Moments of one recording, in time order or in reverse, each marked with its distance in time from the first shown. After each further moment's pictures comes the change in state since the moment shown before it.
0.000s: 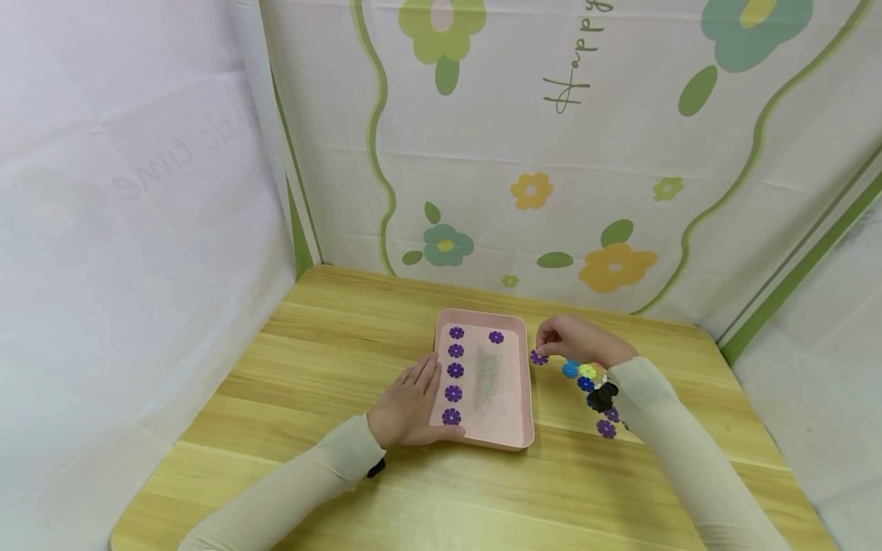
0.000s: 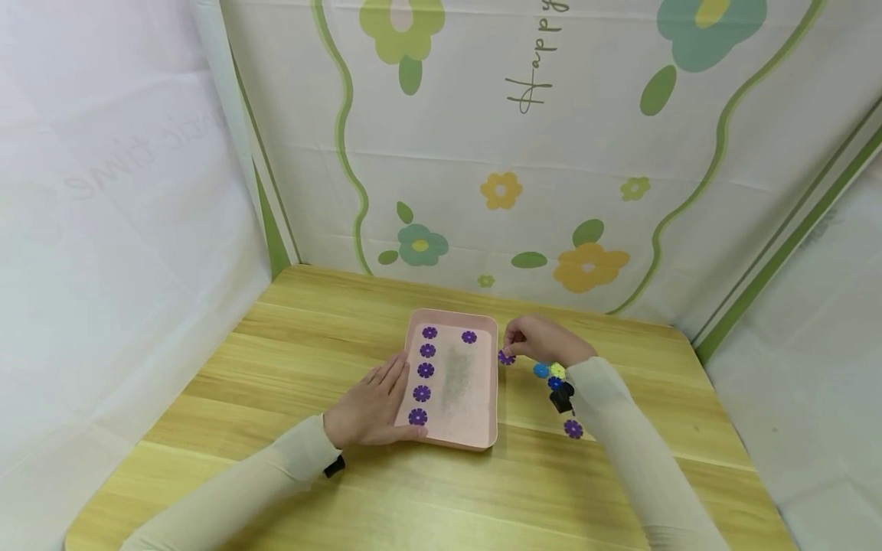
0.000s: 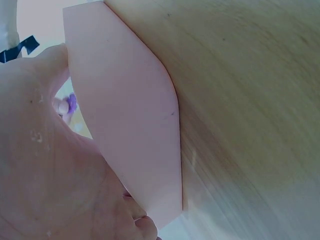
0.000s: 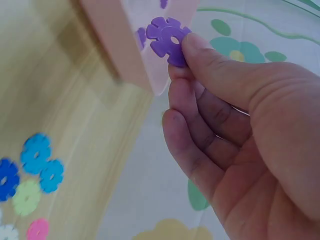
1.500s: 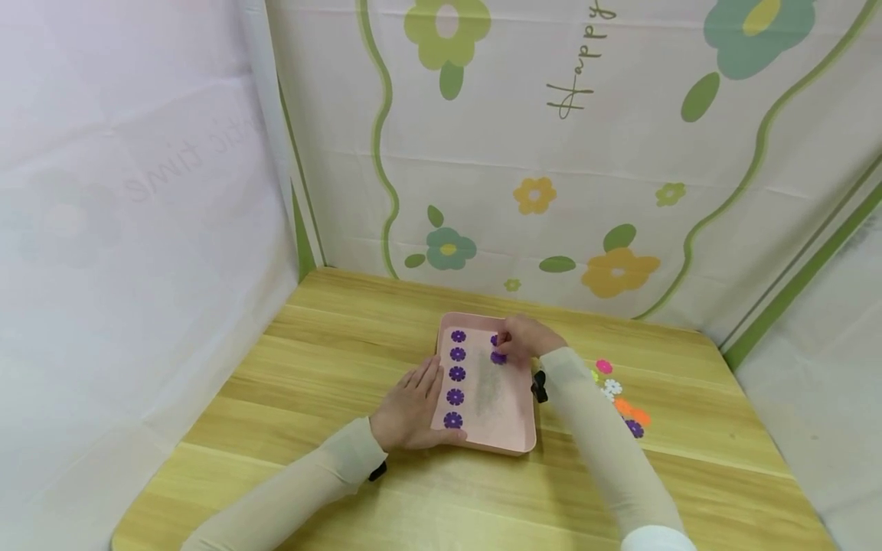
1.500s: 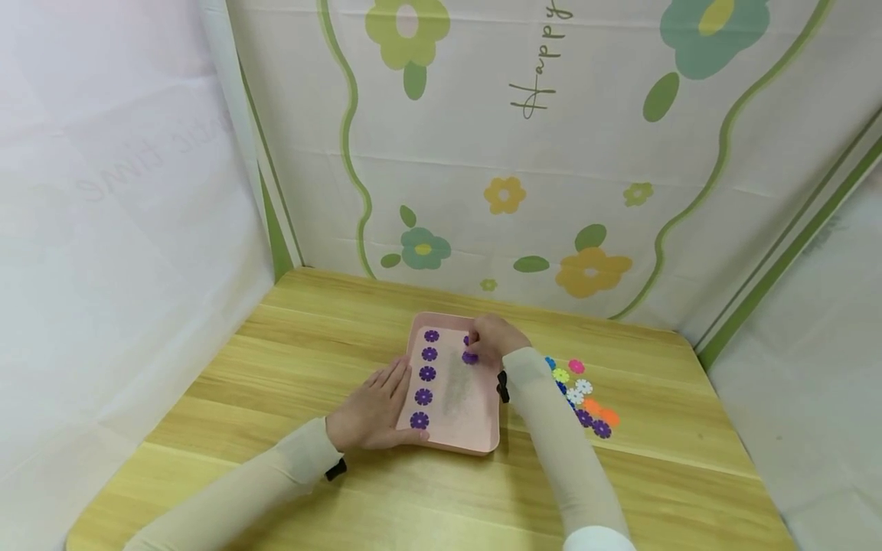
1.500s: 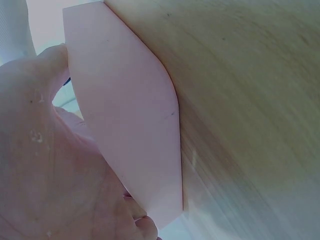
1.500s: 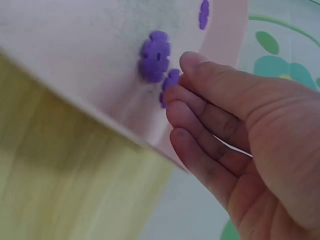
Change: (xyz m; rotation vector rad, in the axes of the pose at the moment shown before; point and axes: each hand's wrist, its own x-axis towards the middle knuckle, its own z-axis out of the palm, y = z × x) left_hand -0.003 0.002 -0.002 0.027 -0.012 -0.012; right_hand 0.085 -0.023 0.040 -0.121 -0.010 0.135
